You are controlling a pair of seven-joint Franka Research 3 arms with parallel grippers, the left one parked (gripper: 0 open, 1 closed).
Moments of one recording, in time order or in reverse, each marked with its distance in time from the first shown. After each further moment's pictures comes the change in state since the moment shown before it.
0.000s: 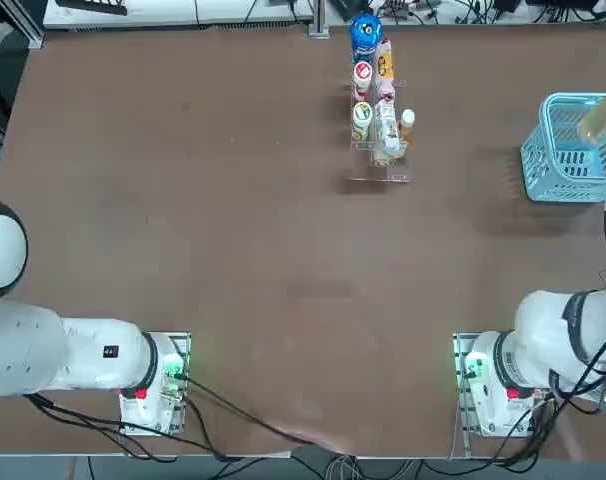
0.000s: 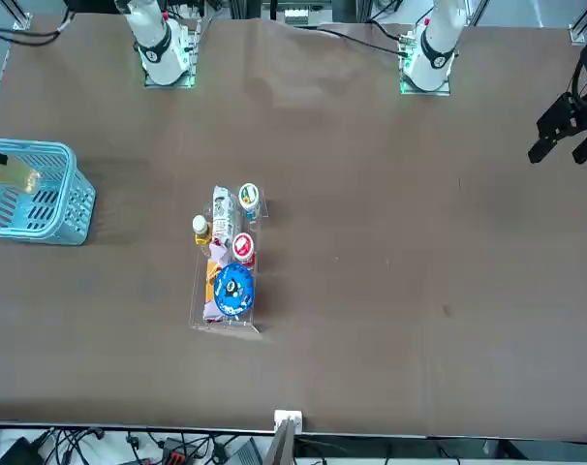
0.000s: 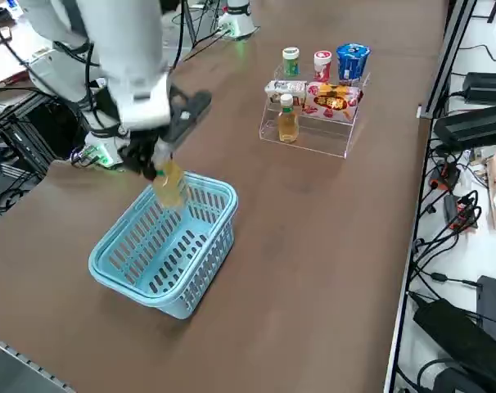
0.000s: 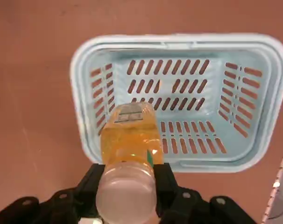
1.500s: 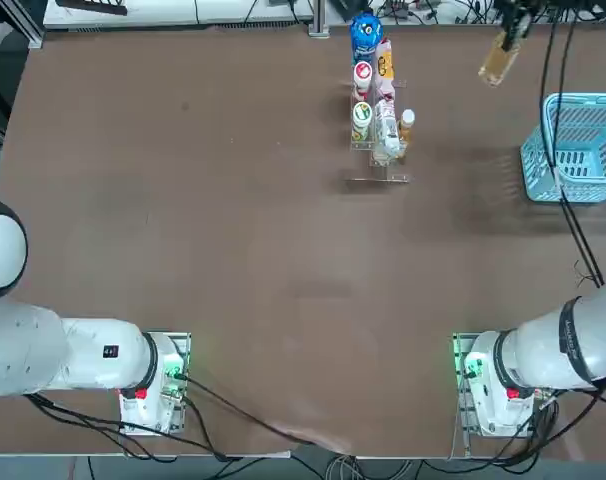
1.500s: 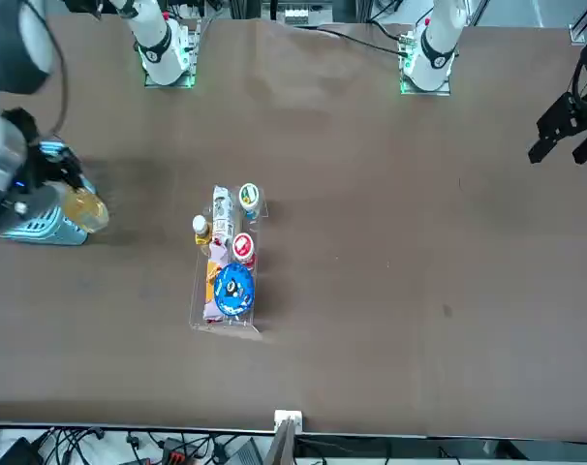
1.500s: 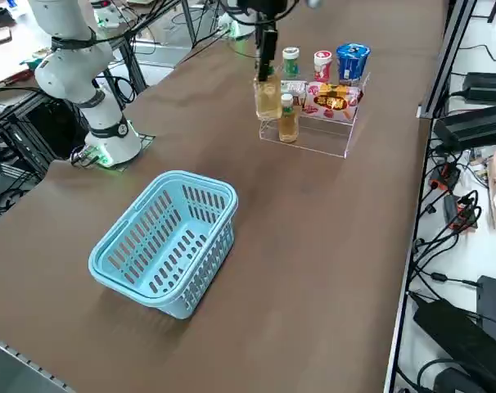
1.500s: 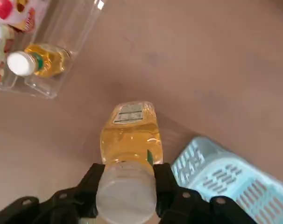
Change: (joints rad) arm 0.559 0.060 0.018 0.119 -0.036 0.030 -0.002
